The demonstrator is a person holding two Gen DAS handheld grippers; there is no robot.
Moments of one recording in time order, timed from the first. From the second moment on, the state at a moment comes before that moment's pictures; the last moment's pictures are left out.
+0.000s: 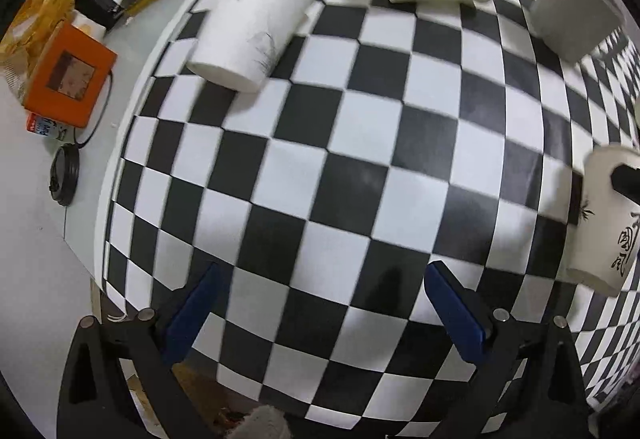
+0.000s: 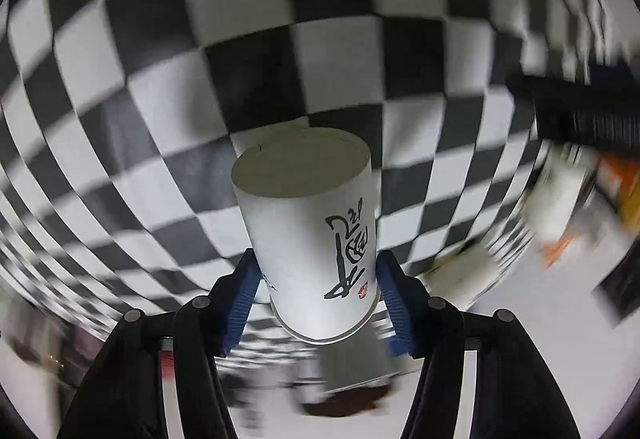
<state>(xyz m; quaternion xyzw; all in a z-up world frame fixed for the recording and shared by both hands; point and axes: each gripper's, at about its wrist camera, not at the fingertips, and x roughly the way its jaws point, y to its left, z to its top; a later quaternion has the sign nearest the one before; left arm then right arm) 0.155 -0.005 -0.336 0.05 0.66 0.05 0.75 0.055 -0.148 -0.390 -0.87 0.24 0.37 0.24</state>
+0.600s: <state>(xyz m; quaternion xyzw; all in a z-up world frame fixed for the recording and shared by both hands) 0.187 -0.022 -0.309 0.08 0.63 0.03 0.78 0.220 -0.248 -0.381 -0.14 0.87 0.11 0.46</state>
